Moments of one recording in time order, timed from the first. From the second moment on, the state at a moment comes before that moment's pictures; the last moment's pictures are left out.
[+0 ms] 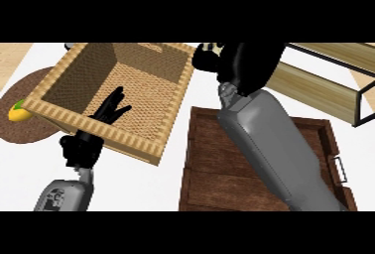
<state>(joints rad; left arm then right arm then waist) -0.16 0.13 -0.09 -1.51 -0.05 0.05 0.03 -0.94 -0.01 0.25 -1.33 1.29 -0.27 1.20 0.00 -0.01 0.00</state>
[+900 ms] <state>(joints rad) -0.17 0.14 -0.08 -1.51 -0.05 0.04 0.04 -1.13 -0.11 -0.05 -1.36 1.54 -0.08 1.13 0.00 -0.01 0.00</state>
